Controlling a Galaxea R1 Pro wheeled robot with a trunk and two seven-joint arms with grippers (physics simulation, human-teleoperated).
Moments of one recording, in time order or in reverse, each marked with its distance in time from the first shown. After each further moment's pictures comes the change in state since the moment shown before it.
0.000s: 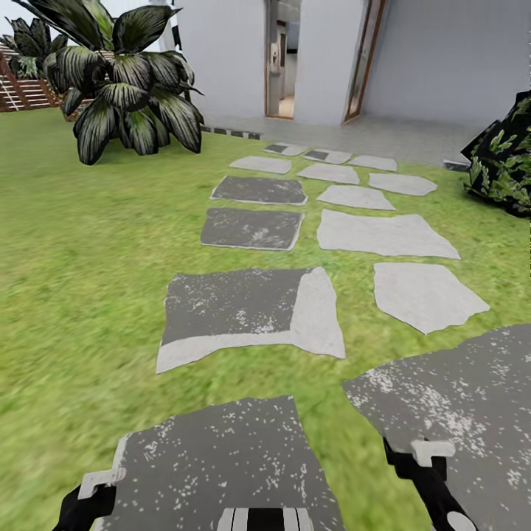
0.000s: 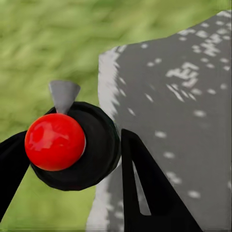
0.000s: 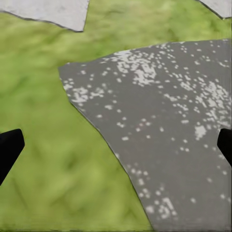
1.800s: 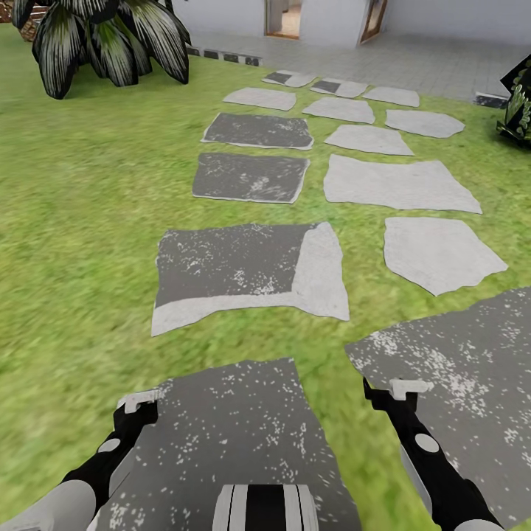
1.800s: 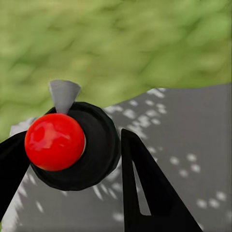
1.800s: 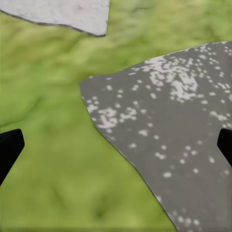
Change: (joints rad) left arm -0.253 -0.095 0.005 -0.013 0.009 -0.020 0.004; right arm -0.229 0.046 0.002 -0.005 0.000 0.062 0.018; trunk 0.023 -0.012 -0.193
